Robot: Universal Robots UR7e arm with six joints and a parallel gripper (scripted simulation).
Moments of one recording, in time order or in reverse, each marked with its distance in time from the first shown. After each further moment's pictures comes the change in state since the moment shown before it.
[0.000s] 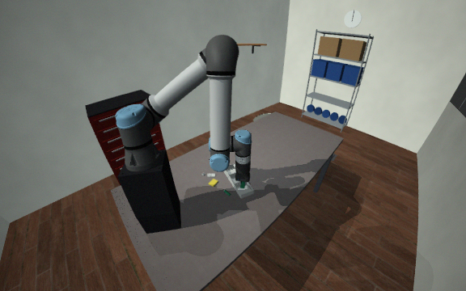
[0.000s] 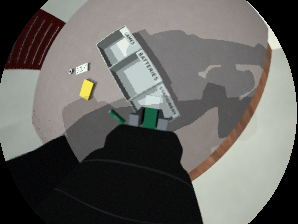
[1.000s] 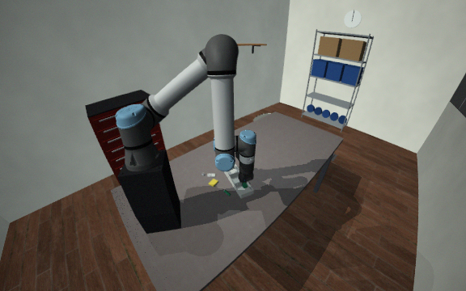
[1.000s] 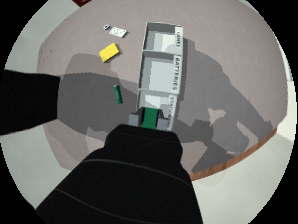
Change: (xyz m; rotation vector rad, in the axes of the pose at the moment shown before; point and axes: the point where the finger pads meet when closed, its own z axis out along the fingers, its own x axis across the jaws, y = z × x) arm 0.000 0.000 0.000 0.012 -0.018 -0.637
